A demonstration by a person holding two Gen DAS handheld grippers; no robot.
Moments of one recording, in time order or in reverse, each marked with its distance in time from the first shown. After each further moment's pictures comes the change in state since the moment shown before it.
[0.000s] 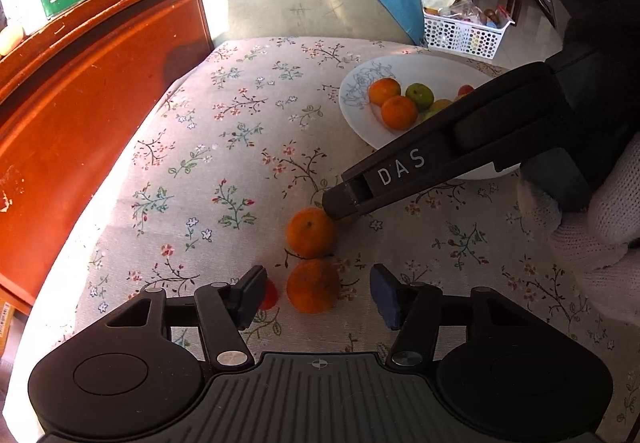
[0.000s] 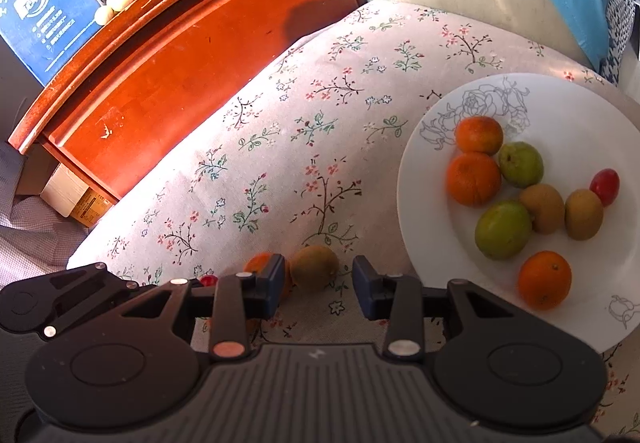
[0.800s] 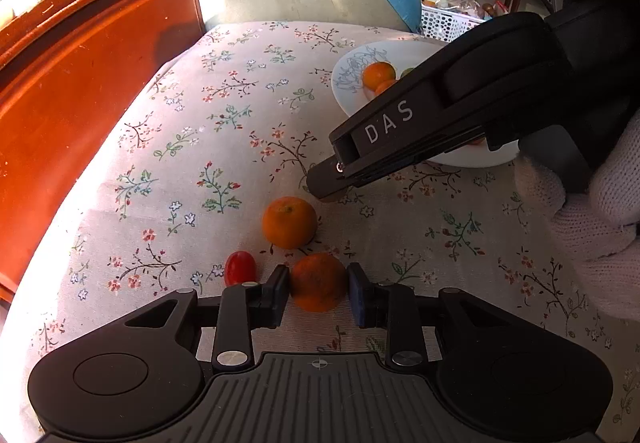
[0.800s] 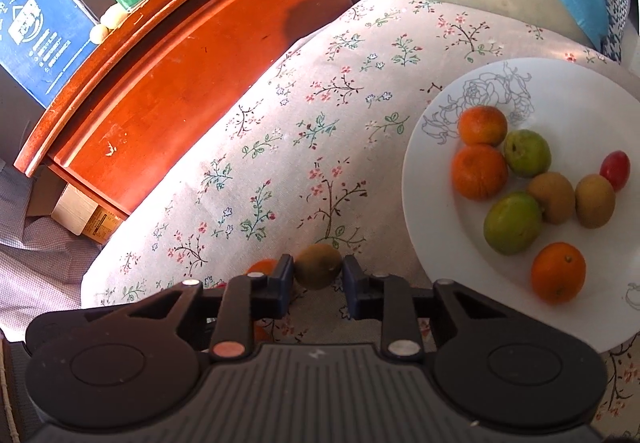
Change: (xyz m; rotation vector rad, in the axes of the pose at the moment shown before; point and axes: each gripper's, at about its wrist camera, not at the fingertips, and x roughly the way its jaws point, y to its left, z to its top) left arm 0.008 0.000 -0.002 -0.028 0.035 -0.029; right arm -0.002 -0.006 0.003 0.069 -0.009 0.047
